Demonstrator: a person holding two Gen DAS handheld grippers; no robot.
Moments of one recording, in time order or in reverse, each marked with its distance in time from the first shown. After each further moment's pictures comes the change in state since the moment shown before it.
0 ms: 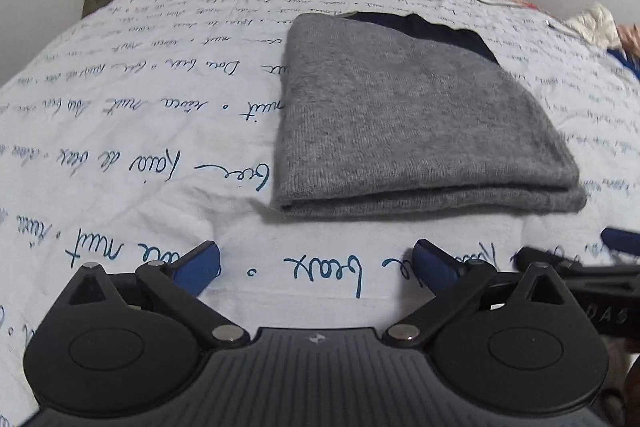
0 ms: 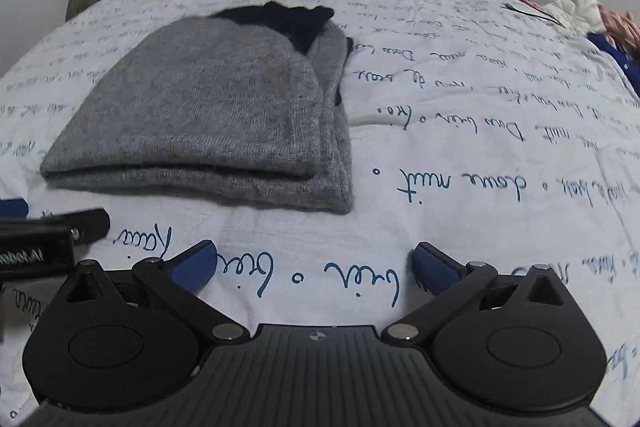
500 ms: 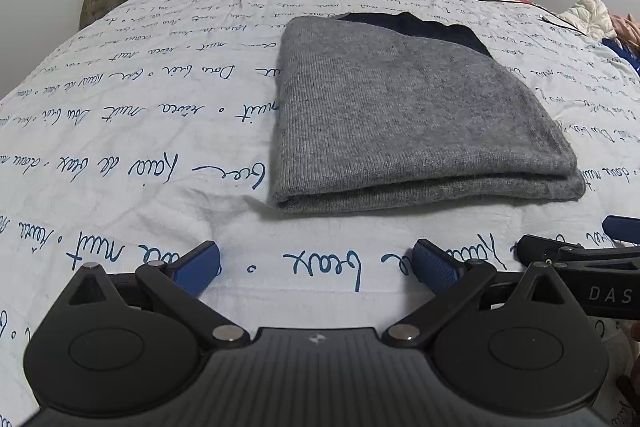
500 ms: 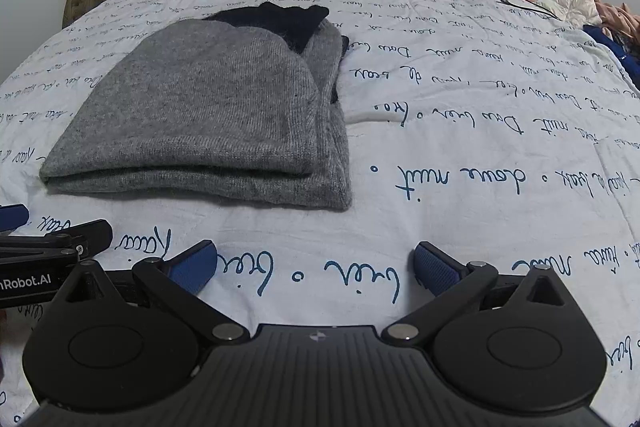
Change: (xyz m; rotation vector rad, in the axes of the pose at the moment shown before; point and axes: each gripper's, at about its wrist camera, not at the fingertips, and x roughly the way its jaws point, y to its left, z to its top) left arm -0.003 0.000 -0.004 0.012 -0.011 -0.005; right arm 0.001 -0.001 0.001 0.008 0.009 -0.001
